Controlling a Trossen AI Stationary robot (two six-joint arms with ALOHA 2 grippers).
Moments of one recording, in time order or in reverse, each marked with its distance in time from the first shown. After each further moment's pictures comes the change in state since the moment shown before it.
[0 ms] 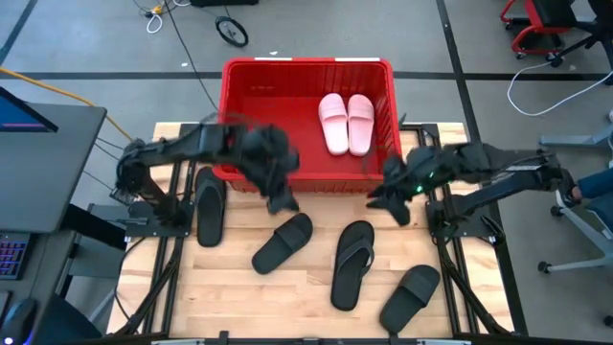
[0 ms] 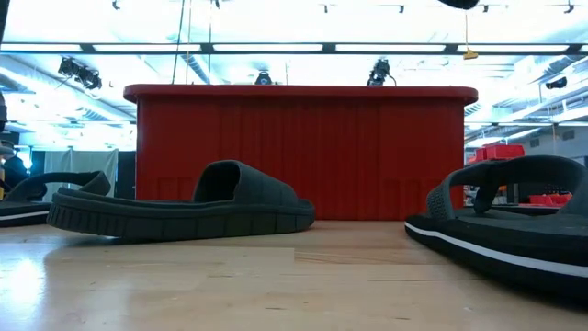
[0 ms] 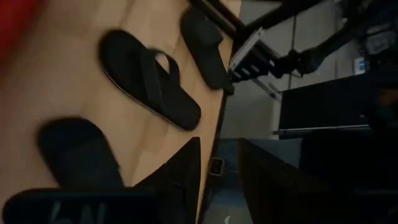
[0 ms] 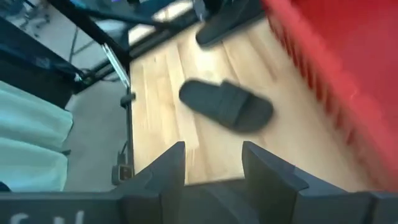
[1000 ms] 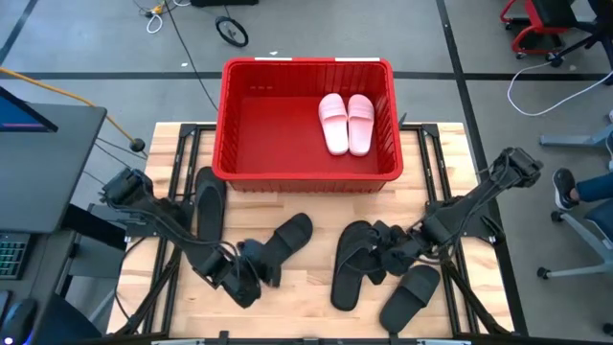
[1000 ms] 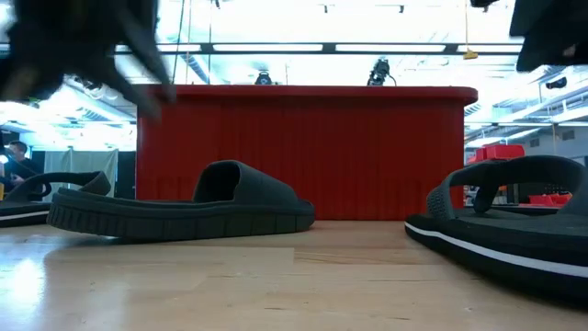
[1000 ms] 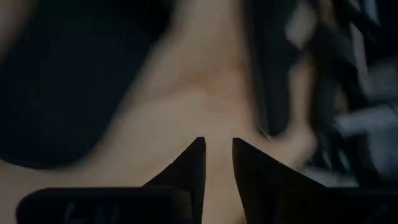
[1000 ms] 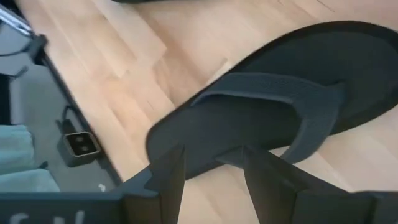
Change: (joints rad) left arm -0.706 0.001 -0.922 0.714 -0.972 -1.254; right arm 0.503 0.262 -0.292 0.179 0.297 0.788
